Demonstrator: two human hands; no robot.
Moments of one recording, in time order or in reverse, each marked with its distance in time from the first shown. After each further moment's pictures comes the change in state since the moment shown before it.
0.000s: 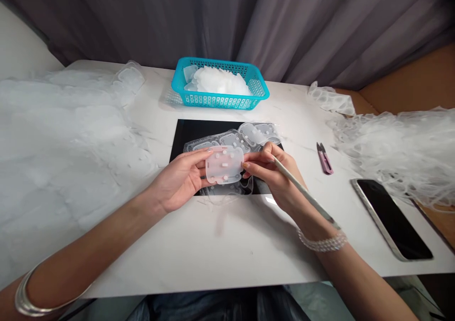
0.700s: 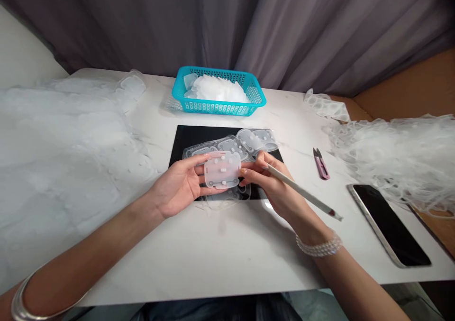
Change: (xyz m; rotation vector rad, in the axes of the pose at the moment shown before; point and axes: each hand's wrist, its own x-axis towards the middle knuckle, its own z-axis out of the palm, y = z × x) left_hand -0.003 0.004 0.003 -0.079 0.001 -0.085; right_hand -0.001 -0.001 -0.002 0.021 -0.035 0.087
